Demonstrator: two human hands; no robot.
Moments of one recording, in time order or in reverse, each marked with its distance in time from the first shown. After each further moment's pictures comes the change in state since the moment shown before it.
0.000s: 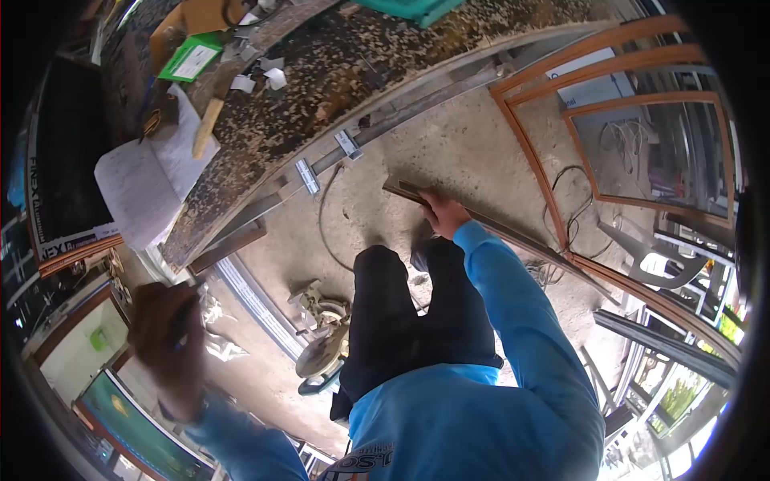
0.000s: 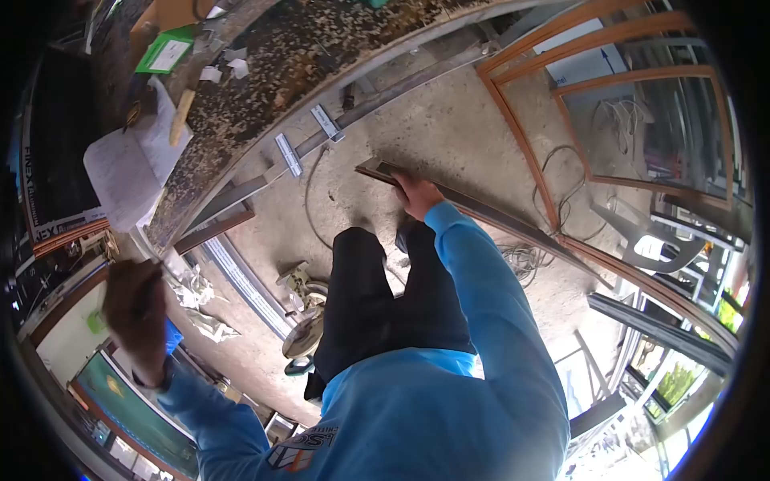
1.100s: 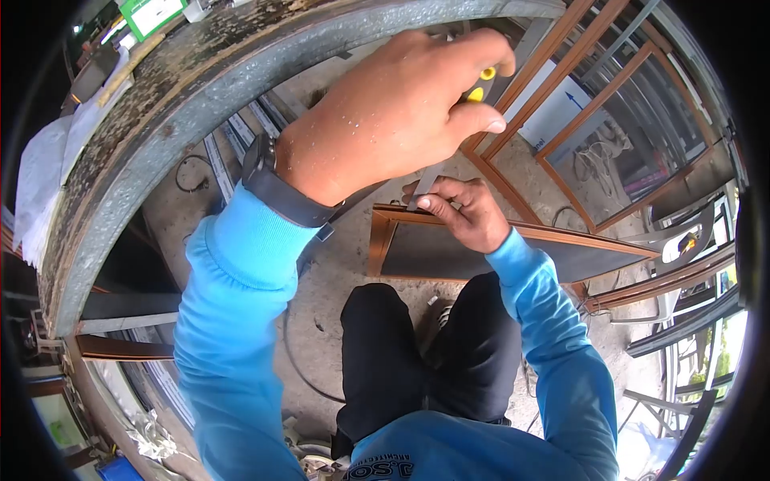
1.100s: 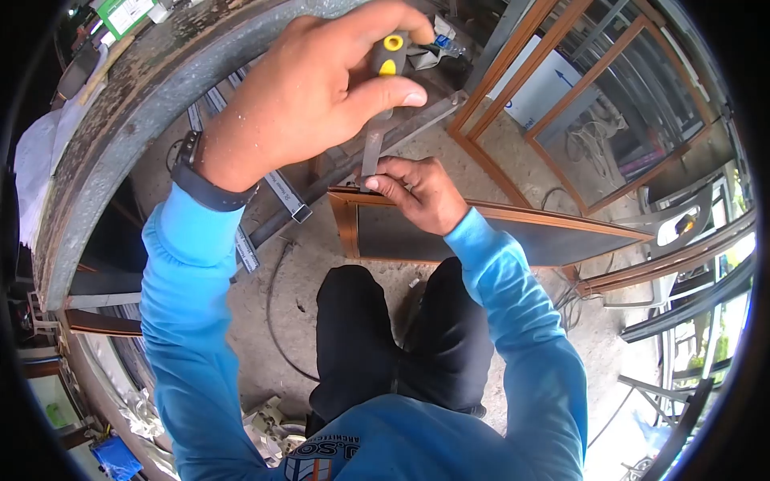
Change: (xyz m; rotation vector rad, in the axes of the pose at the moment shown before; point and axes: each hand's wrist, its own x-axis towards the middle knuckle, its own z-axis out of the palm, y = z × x) left_hand 0.131 0.024 0.358 -0.556 0.443 1.116; right_hand 0.053 -0.017 0.020 0.144 0.512 -0.527
